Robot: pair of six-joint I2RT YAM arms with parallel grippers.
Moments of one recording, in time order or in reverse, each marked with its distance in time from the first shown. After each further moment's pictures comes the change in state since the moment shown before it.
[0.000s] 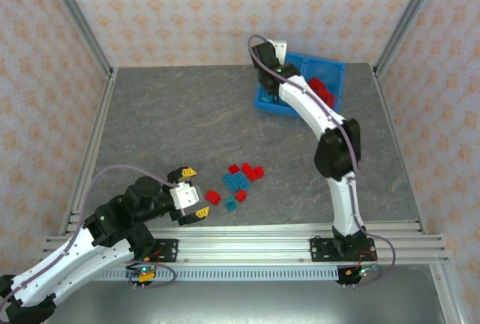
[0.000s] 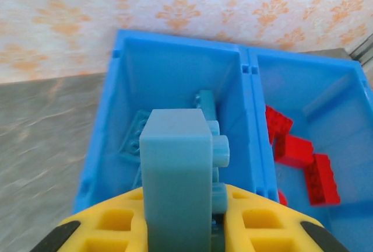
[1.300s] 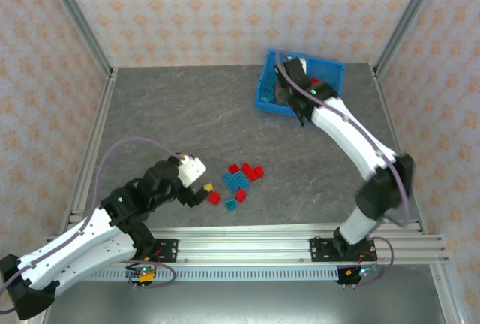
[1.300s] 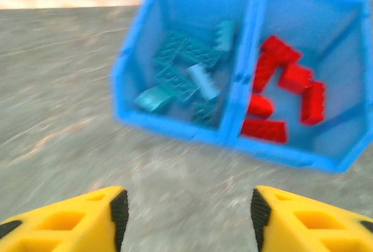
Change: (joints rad) left arm 0.022 0.304 0.156 0.042 -0.281 -0.380; right arm 0.046 -0.683 -0.637 -0.031 -0.321 0.011
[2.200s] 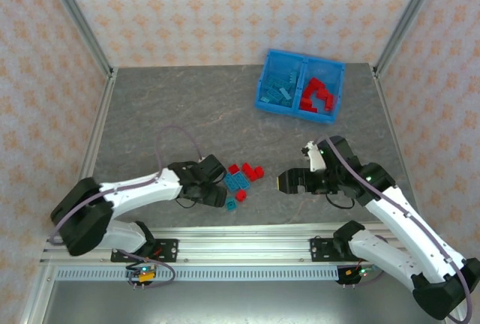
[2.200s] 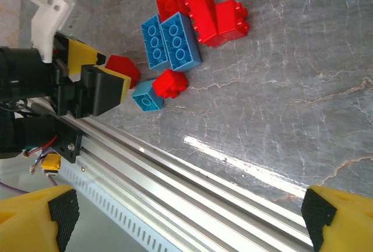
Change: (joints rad) left arm -0.016 0.735 0.079 -0.082 0.146 -0.686; right arm 0.018 -0.726 -0.690 -0.208 -0.741 0.124
